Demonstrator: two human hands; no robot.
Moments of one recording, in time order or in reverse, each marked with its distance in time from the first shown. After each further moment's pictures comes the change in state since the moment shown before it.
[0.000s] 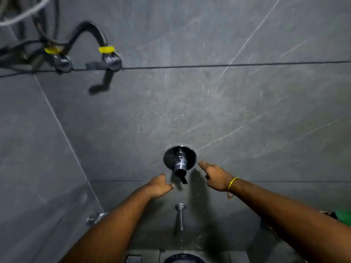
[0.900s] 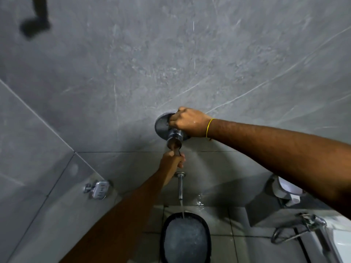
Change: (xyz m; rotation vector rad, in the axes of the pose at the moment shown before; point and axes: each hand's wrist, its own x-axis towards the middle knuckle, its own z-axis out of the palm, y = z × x) left_hand 0.089 0.024 0.095 -0.879 0.049 -0.199; right_hand 0.150 -0.007 -0.022 -0.701 0.180 -0.701
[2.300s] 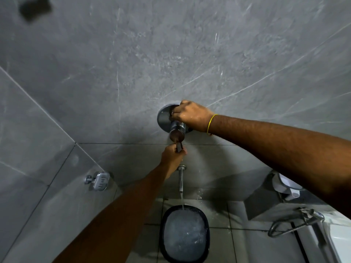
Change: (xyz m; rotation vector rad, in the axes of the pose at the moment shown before) left_hand -0.005 -0.010 0.001 0.230 0.049 0.104; right_hand -0.003 -0.014 -0.003 0.036 0.011 0.108
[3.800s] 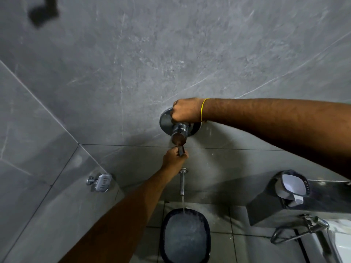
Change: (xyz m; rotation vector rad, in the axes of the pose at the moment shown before) left_hand 0.008 -0.007 0.002 0.086 0.033 0.032; right_hand 0.043 0.022 -0.020 -0.311 -0.230 -0.400
